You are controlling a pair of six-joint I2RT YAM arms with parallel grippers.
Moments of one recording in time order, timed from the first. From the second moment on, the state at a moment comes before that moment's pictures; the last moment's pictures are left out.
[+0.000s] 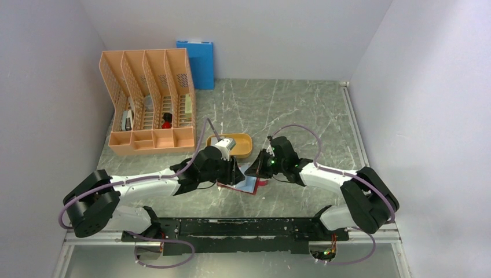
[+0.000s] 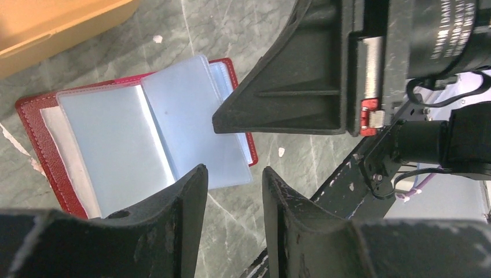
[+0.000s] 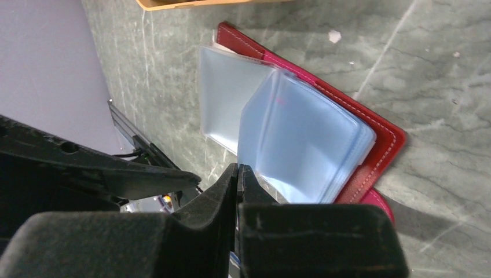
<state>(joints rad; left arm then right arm) -0.95 1.30 0.58 0.17 0.08 -0.66 0.64 1.36 0.51 0.13 -0.36 0.96</state>
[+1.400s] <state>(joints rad) -0.95 1.40 0.59 0.15 0.00 -0.67 0.63 1.46 0.55 0.27 -0.51 0.93</state>
